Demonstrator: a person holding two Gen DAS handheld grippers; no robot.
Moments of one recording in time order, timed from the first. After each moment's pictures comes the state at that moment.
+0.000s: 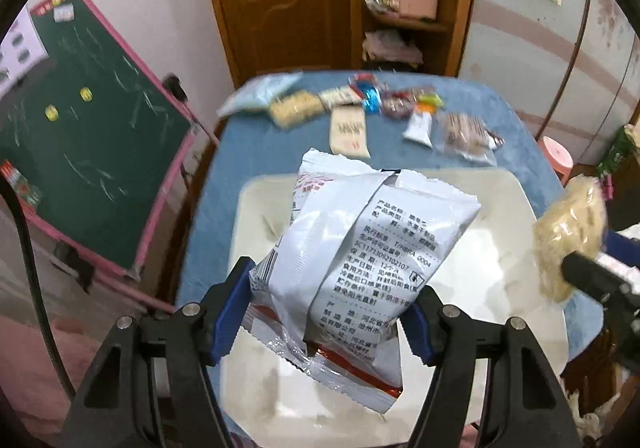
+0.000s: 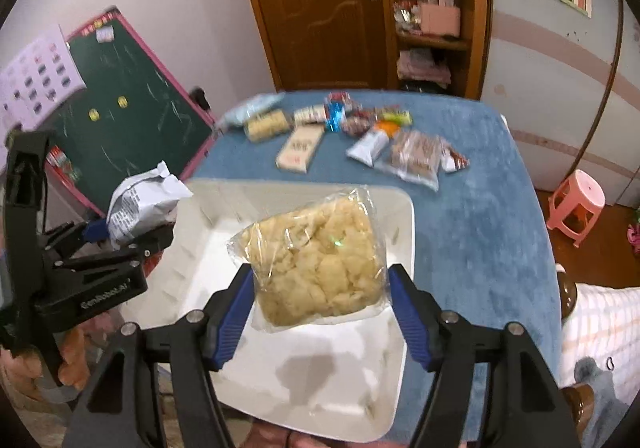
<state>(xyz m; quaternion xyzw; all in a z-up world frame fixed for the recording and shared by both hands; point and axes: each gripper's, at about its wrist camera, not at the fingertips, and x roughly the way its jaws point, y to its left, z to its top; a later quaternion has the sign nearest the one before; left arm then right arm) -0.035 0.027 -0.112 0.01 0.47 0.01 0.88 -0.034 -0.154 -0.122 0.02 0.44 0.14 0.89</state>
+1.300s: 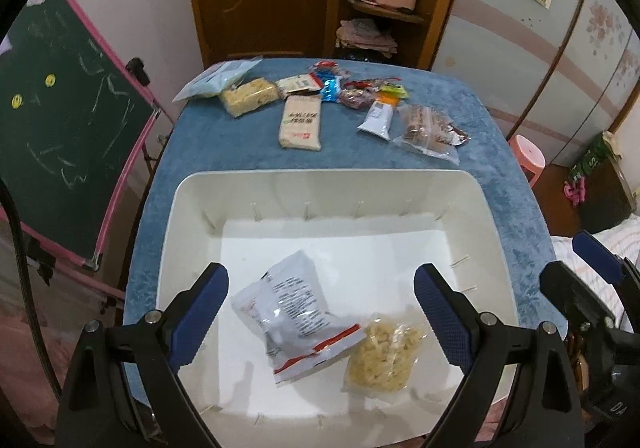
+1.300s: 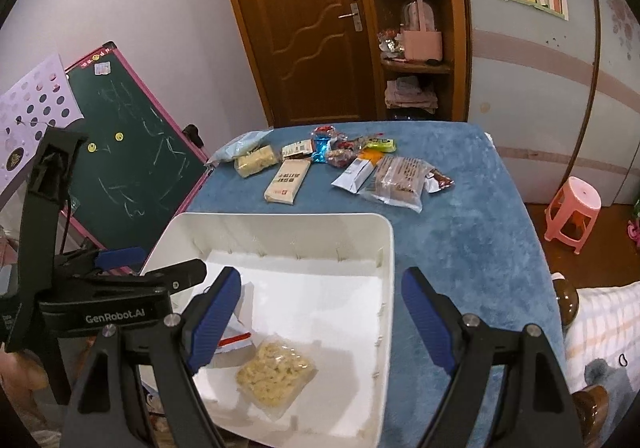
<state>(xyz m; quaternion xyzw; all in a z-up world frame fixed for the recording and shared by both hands) -0.010 -0.009 -0.109 -0.02 0.48 -0.03 0.87 -0.043 -0.181 -0.118 0.05 0.37 0.13 0.92</state>
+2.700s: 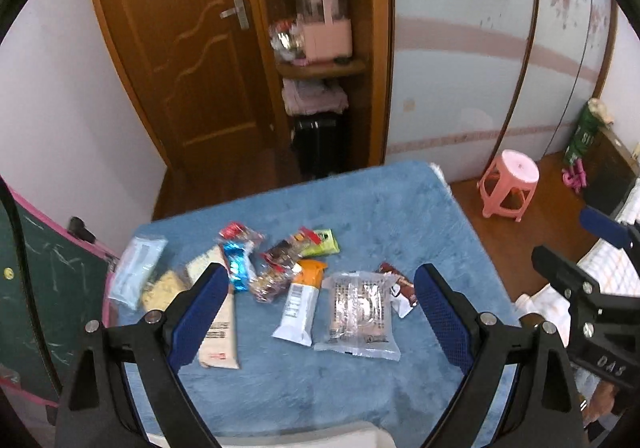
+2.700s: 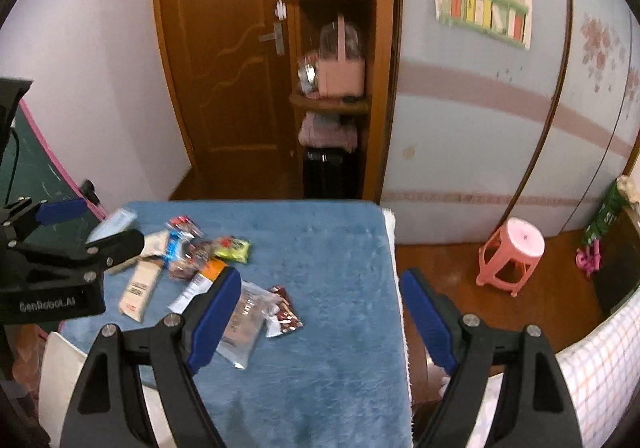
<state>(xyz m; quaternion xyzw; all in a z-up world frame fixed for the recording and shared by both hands) 0.232 -0.184 -0.031 0.08 0.43 -0.08 0.89 0.174 -0.339 -0.071 0.02 0.37 0.02 0.93</state>
